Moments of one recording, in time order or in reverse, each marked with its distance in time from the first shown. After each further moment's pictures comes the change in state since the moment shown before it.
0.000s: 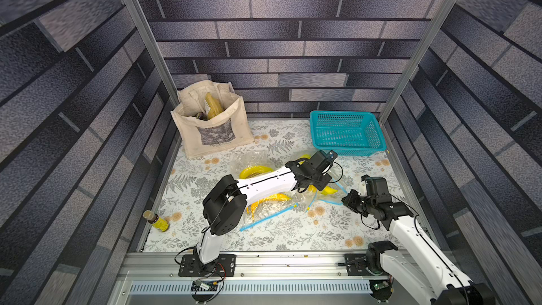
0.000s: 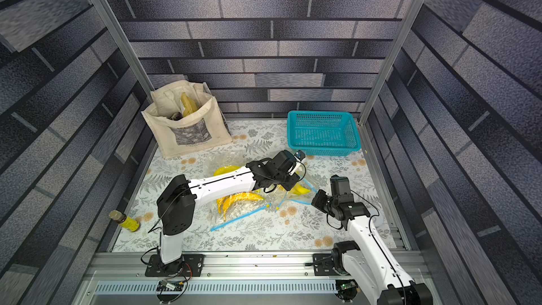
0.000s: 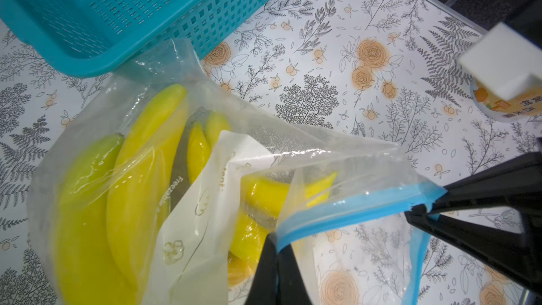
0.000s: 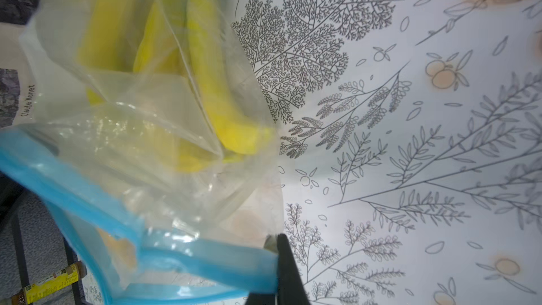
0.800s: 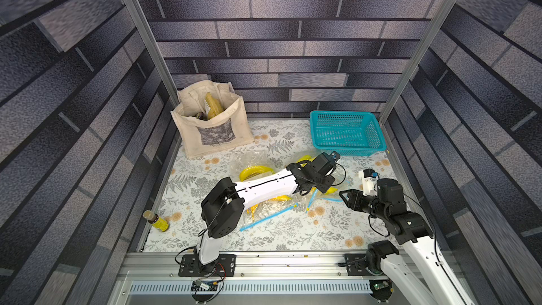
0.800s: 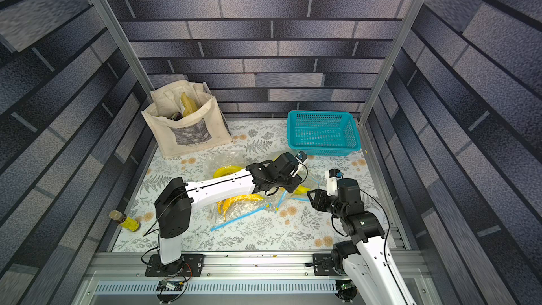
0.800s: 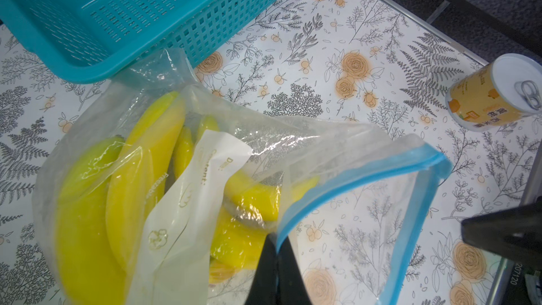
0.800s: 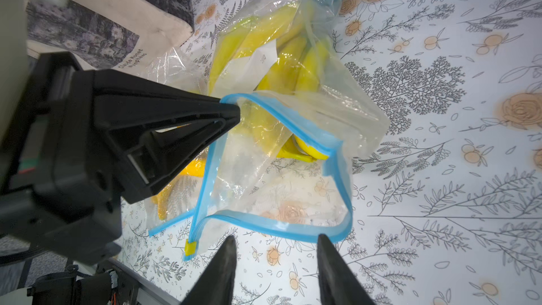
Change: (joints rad) left arm -0.031 -0.020 -0.003 0.004 -0.019 -0.048; right arm 0.076 -0.232 0.101 -0.098 -0.068 -0.208
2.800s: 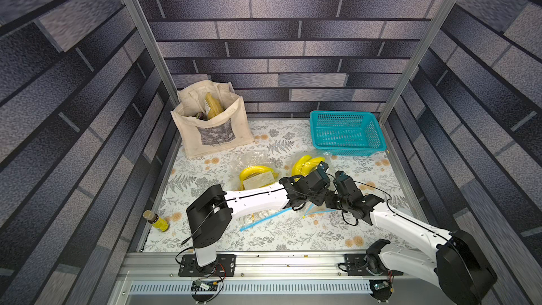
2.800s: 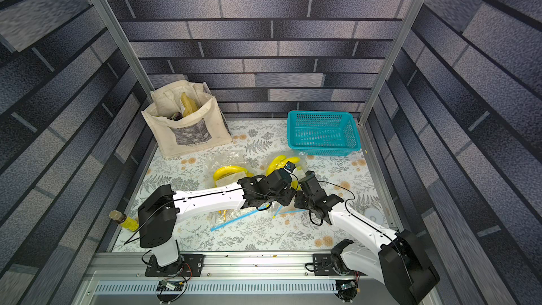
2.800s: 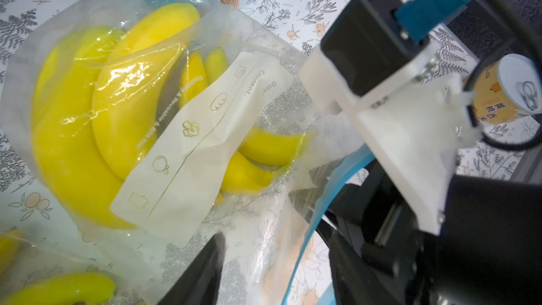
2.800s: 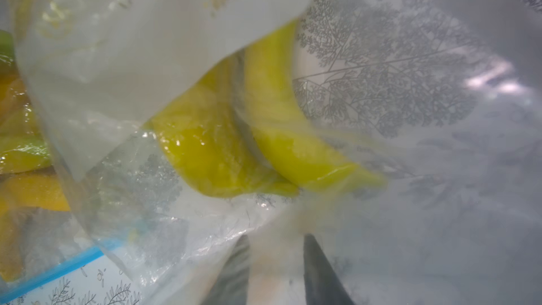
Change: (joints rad) left arm -0.087 -0.172 -0.277 0.074 -0.095 -0.253; right arm 0.352 0.495 -0.084 0.377 0.398 0.190
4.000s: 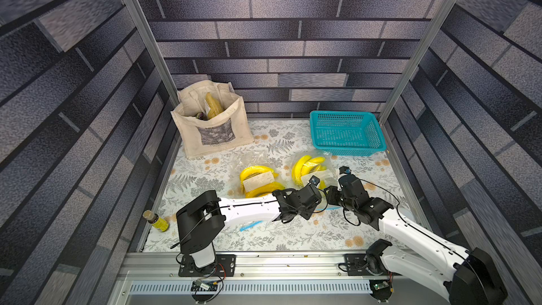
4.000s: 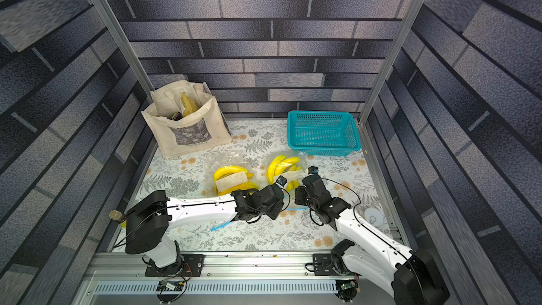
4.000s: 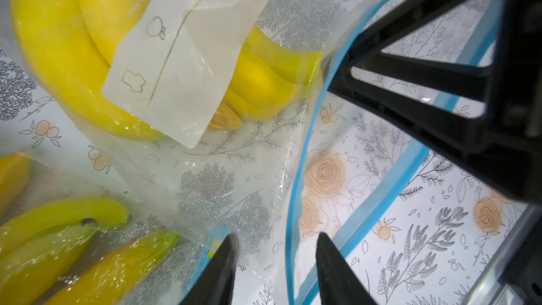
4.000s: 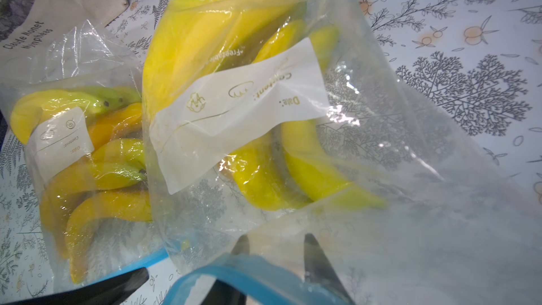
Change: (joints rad) left arm -0.034 -0.058 -0.216 0.037 -0.034 0.003; right arm 0.010 -0.126 0.003 0.016 0.026 0.011
